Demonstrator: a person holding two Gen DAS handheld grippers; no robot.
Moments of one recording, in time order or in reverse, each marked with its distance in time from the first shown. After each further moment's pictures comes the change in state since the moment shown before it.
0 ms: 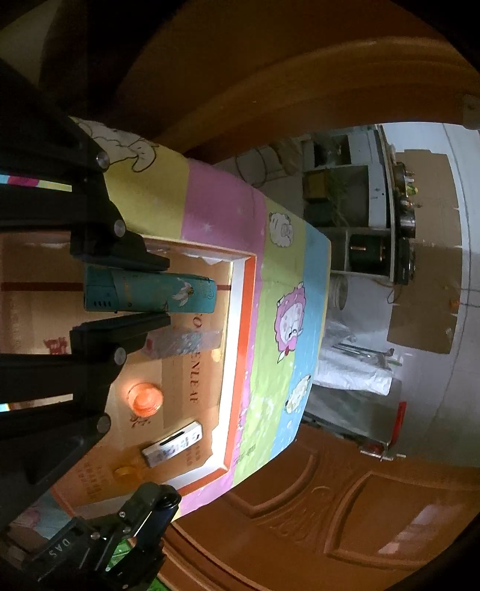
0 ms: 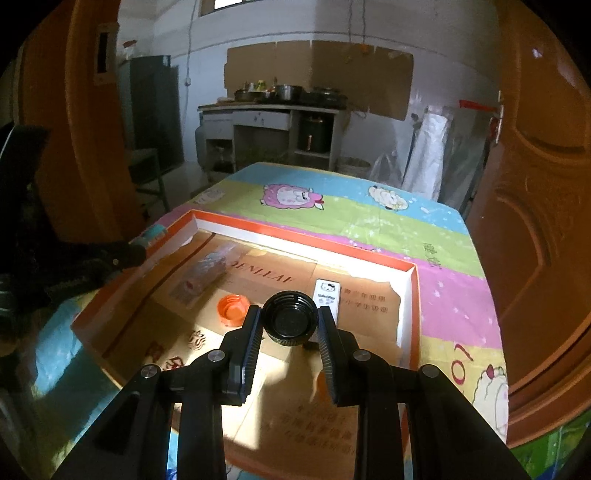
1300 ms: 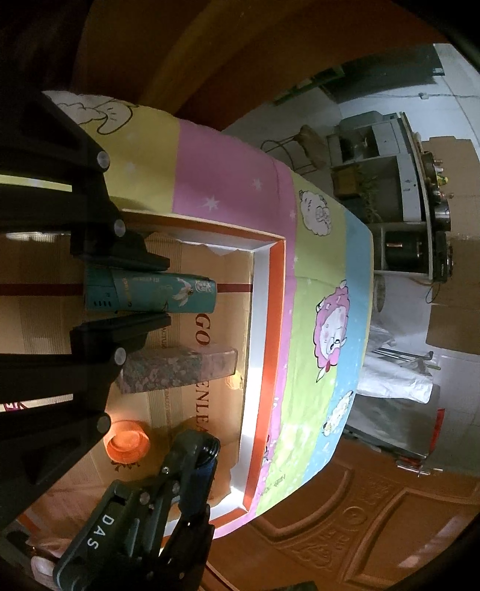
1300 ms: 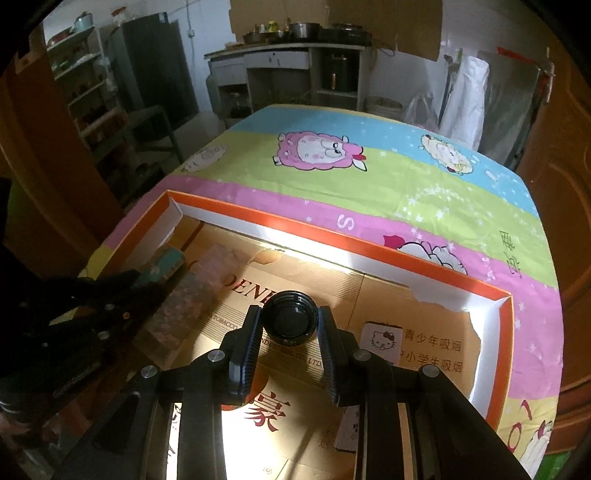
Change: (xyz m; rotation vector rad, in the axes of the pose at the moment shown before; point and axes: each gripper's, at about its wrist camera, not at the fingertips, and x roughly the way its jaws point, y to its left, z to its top) left arm 0.071 -0.003 0.013 0.032 0.157 0.025; right arm 0.126 0.000 0.051 0.023 0.258 0.120
